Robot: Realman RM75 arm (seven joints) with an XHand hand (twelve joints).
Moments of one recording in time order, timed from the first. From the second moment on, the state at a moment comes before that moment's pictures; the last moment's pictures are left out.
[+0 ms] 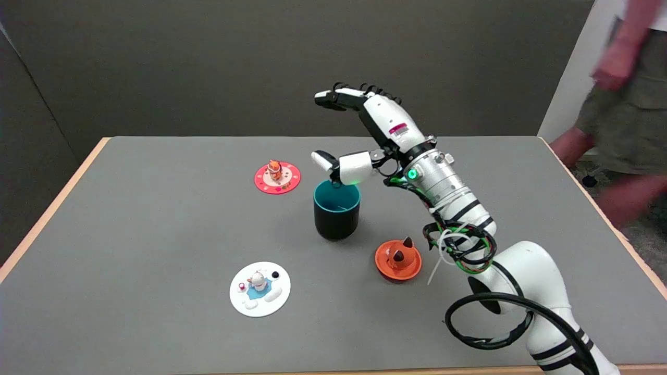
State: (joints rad) arm 0.00 -1.37 1.47 -1.84 -0.08 -0.08 -2.23
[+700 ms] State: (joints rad) arm -0.01 -1.47 1.43 -1.81 -0.09 -0.04 -2.23
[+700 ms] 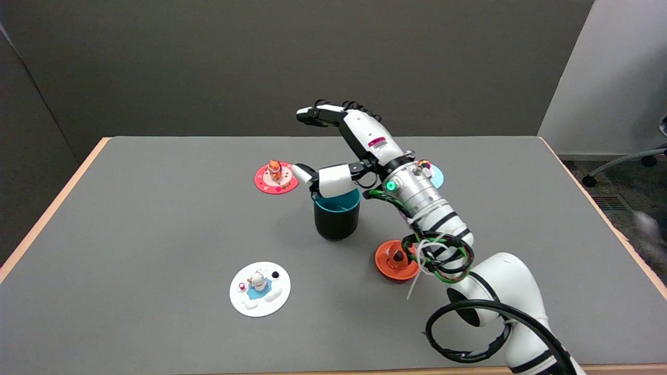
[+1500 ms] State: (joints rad) arm 0.25 -1.31 1.41 -1.65 -0.25 0.30 -2.22
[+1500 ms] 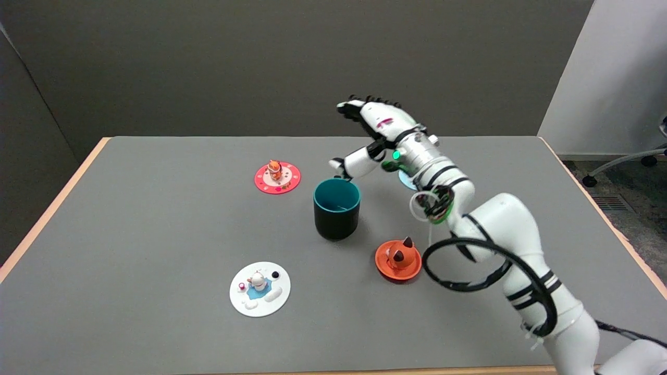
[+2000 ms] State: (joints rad) arm 0.32 -1.15 1.45 -1.60 -0.15 0.46 -2.22
